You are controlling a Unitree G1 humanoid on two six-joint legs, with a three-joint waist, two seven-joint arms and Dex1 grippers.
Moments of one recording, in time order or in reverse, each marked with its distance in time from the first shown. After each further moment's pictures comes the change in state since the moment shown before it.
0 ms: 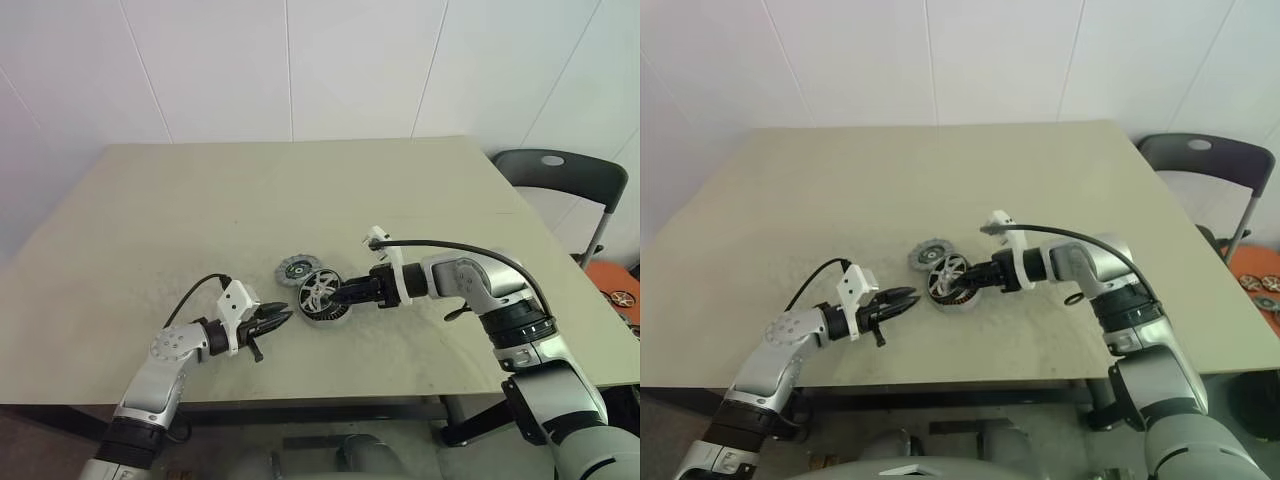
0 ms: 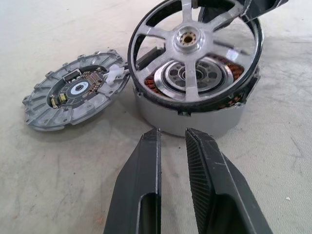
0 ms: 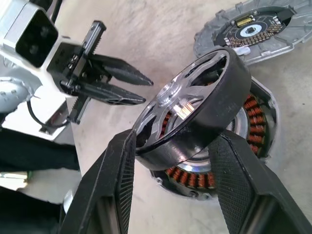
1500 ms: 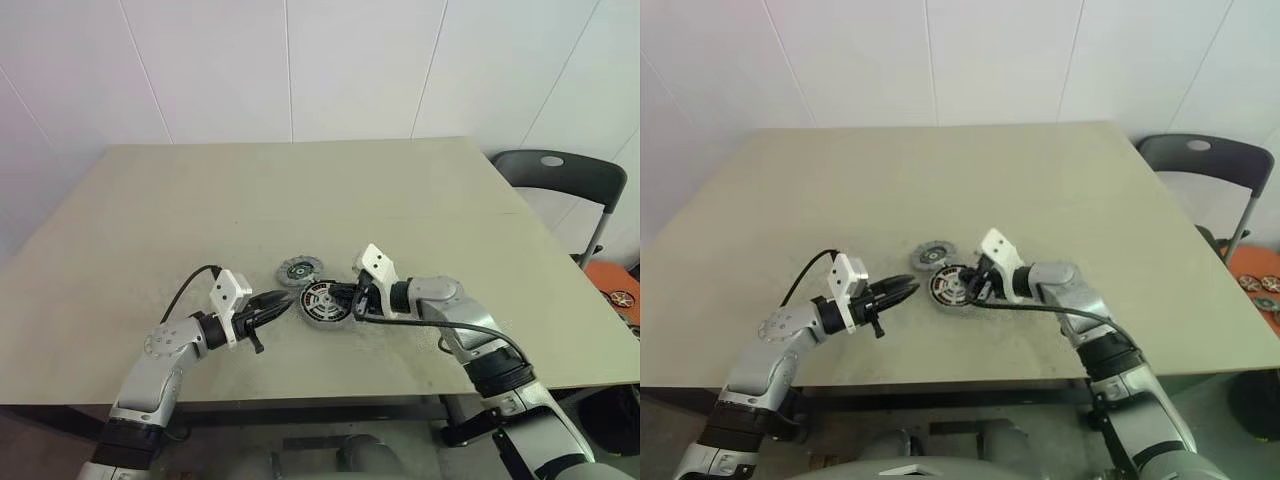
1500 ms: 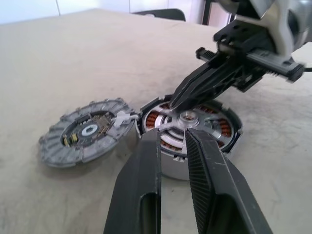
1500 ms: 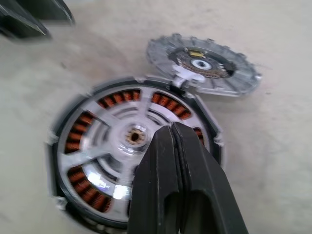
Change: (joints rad) left arm 0.005 -0.011 0.041 -0.094 -0.104 0.047 0.010; right arm 0.240 0.095 0.052 -0.050 -0.418 -0.668 -0.156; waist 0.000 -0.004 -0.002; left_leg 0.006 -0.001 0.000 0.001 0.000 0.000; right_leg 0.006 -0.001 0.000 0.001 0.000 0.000
